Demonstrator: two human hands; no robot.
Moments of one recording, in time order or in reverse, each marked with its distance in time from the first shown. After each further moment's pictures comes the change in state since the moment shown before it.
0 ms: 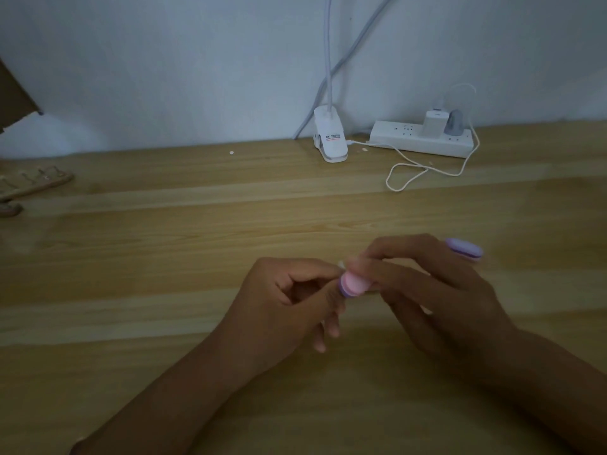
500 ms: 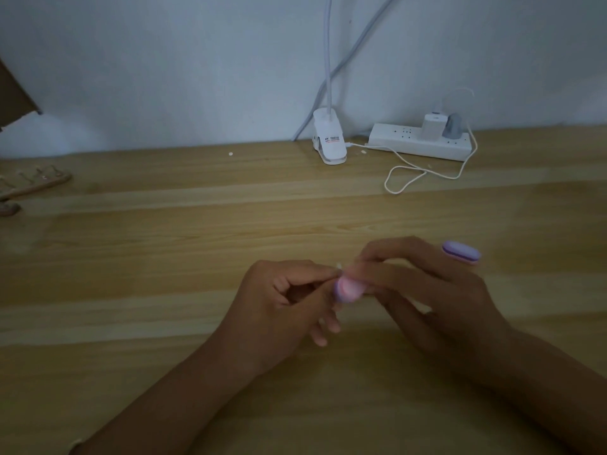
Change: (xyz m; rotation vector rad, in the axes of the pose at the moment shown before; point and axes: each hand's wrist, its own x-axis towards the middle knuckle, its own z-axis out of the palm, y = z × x) left_hand 0.001 -0.001 0.002 0.004 0.081 -0.031; right_hand 0.001 -0.002 -0.001 0.072 -0.083 0.094
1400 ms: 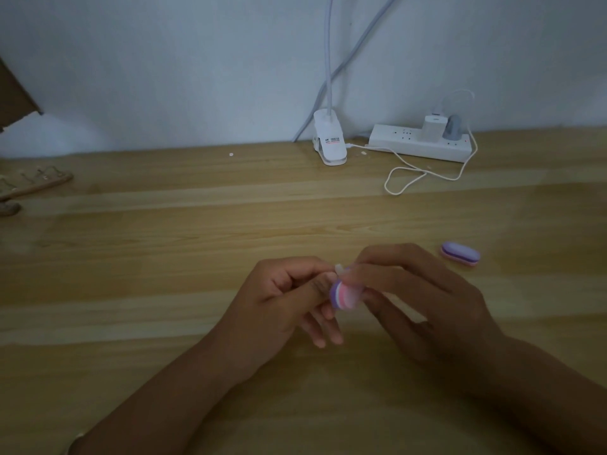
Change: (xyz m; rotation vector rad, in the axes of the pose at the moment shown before) left_hand 0.004 0.001 -0.004 -0.187 -0.108 -0.147; right_hand 0.000 -0.002 0.006 -0.045 0.073 -0.078
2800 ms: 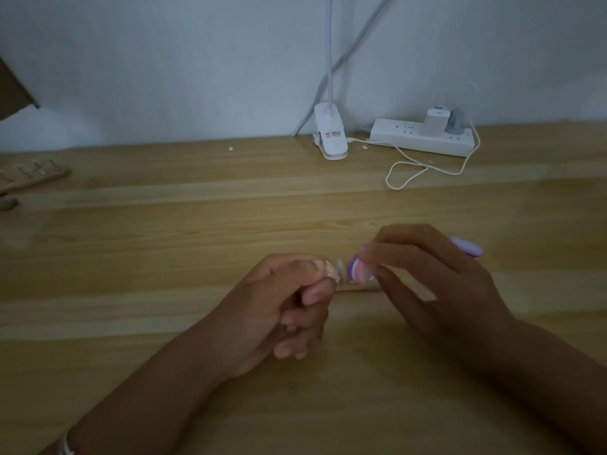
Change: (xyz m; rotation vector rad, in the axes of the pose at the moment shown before) left_hand 0.000 0.002 -0.007 -0.278 -0.243 -0.130; right_hand 0.006 0.007 -0.007 -0.068 0.029 0.022
